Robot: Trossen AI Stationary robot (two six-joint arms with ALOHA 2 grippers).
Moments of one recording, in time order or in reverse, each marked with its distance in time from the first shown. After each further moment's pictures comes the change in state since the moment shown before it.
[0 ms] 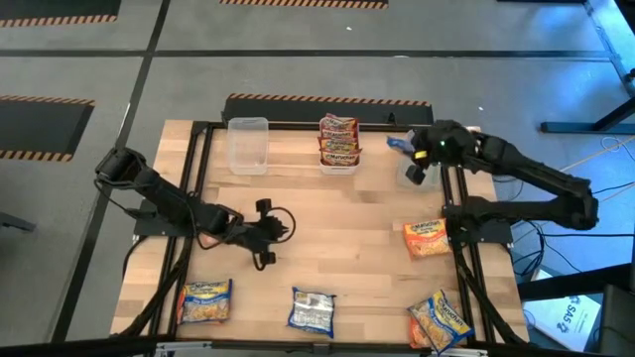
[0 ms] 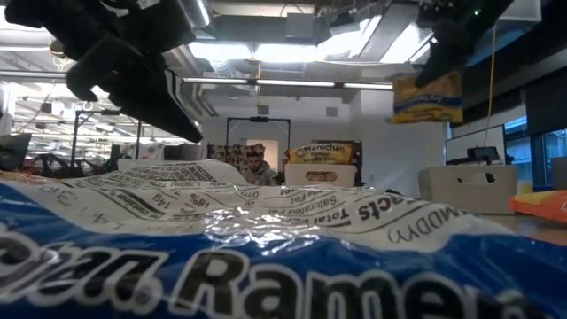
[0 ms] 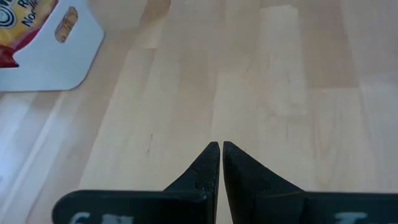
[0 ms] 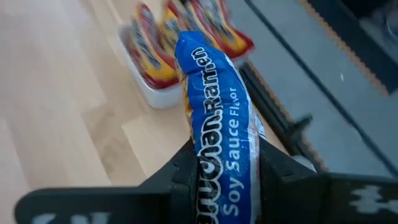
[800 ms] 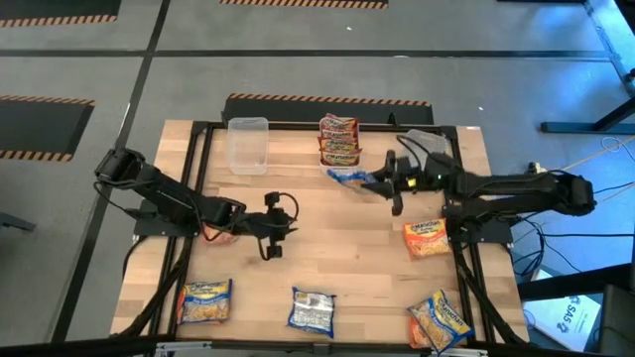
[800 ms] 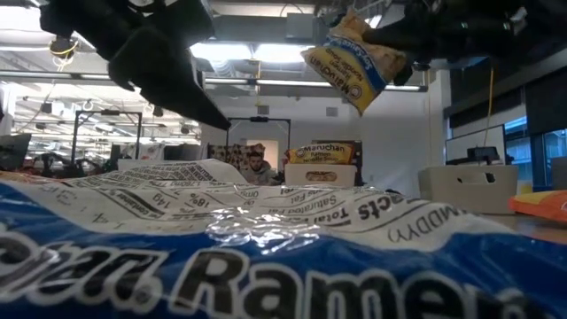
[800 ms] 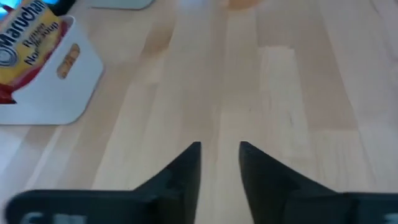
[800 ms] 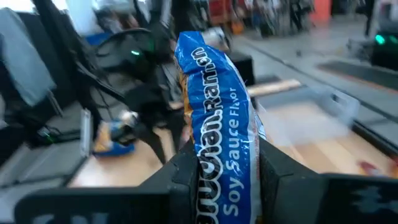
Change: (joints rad) left arm 0.102 0.000 0.000 0.151 0.104 0.116; right arm 0.224 0.087 -0.546 1.398 -0.467 0.243
